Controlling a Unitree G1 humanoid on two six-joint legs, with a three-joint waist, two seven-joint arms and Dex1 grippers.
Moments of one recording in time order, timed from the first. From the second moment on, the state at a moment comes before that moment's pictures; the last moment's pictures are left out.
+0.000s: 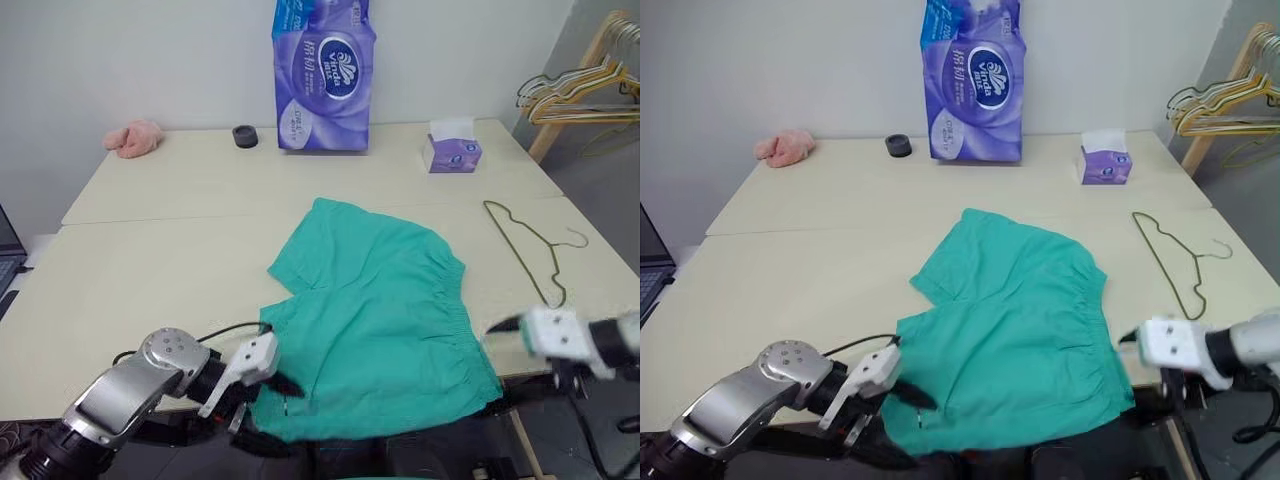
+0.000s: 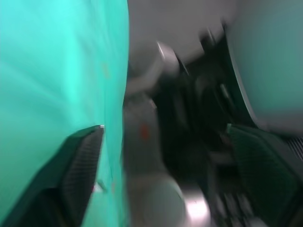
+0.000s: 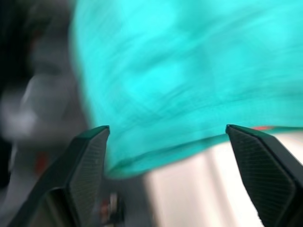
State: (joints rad) left arm -0.12 0.87 -0.23 -0.37 -0.48 0.61 -1.34; right arm 0.07 -1.14 -0.32 -0.48 0.42 0.51 1.19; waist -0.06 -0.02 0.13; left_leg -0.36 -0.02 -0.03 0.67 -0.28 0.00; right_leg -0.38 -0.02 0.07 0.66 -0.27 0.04
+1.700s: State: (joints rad) left arm -0.56 0.50 -0.22 -0.14 -0.38 0.41 -1.07; right arm -0.41 -0.83 -0.17 0.41 0.18 0.82 0.51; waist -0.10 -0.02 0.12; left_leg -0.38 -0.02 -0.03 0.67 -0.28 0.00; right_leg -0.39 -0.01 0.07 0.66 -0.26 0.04
